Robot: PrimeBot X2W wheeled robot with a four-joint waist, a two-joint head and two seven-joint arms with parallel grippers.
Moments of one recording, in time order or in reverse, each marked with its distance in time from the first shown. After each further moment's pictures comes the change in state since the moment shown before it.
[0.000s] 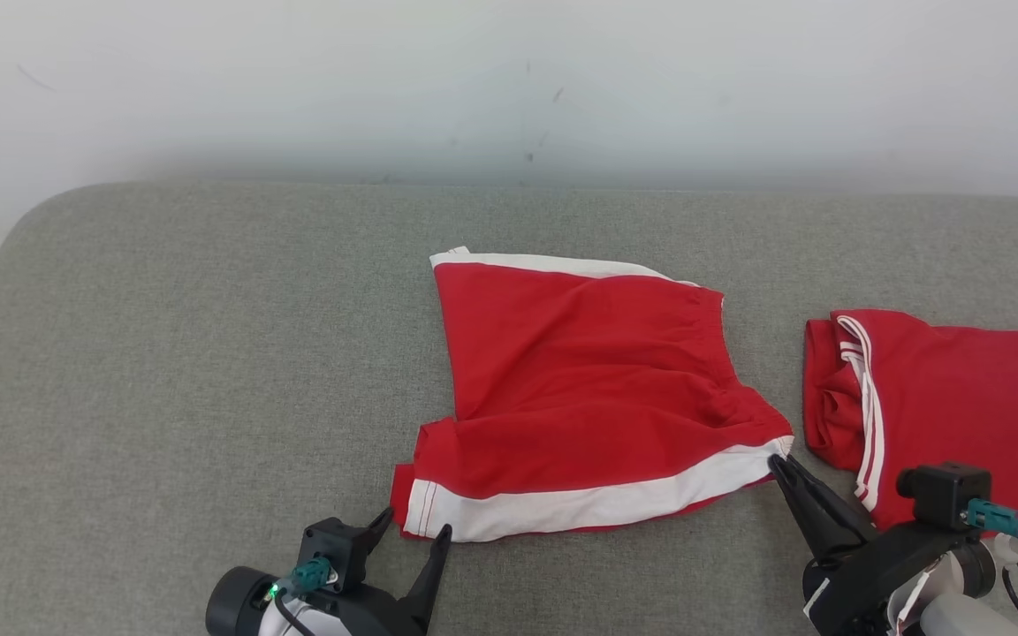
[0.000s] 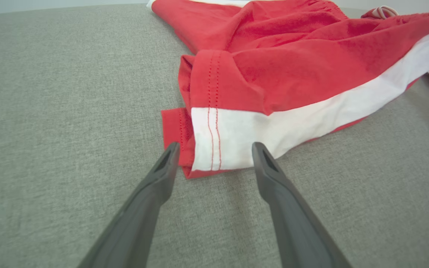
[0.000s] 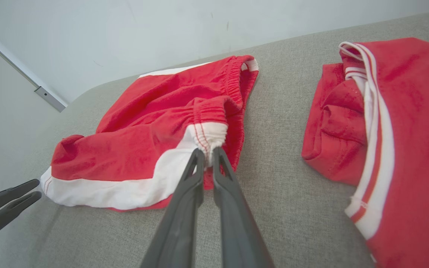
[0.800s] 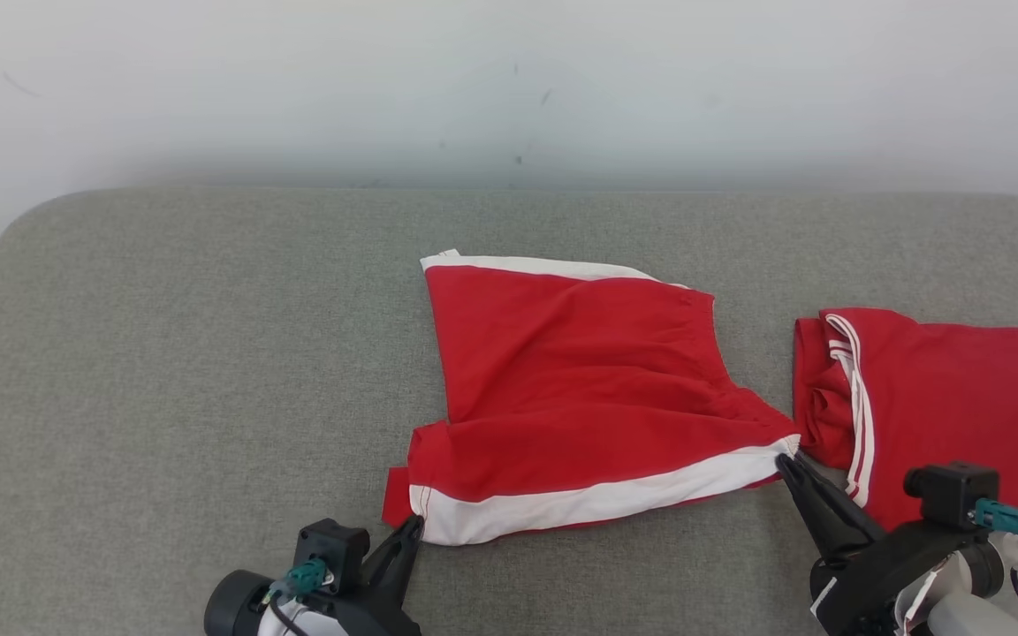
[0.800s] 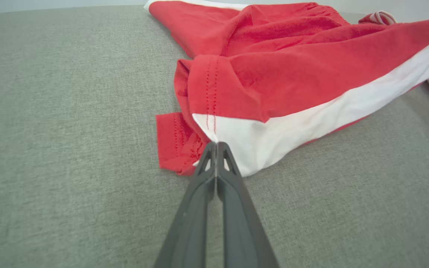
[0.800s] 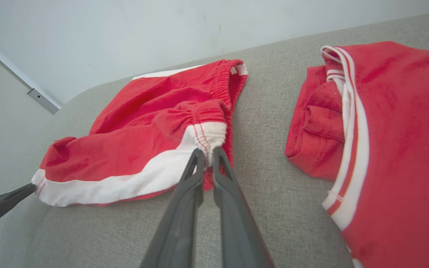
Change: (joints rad) left arm 0.011 -0.008 0.027 0.003 0.002 0.000 -0.002; right arm 0.003 -0.010 -0.006 -0.002 0.000 -0.002 0.002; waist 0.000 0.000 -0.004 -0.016
